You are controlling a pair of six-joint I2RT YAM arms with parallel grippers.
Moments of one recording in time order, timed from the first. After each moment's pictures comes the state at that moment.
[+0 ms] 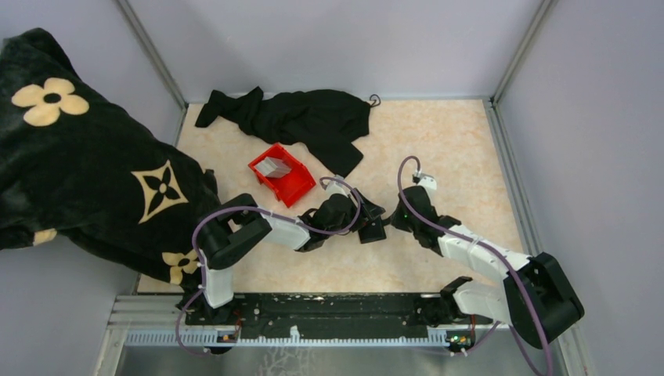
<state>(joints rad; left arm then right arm) -1.00 1.92 0.82 0.68 -0.18 -1.27 0.54 1.13 0.47 -0.12 0.26 0.72</state>
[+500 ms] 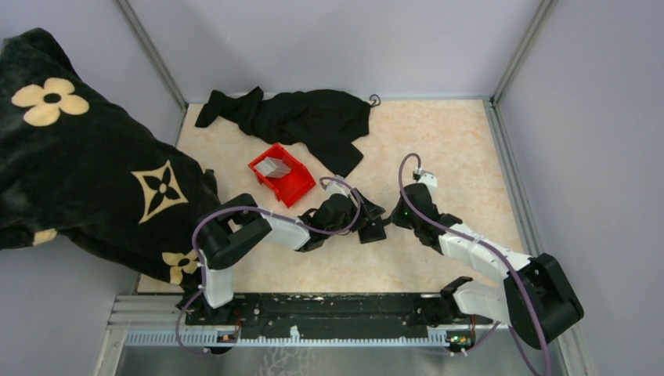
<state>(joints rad) -1.00 1.92 0.82 0.67 -0.18 -1.27 0.52 1.13 0.48 -0.11 0.24 0.70</state>
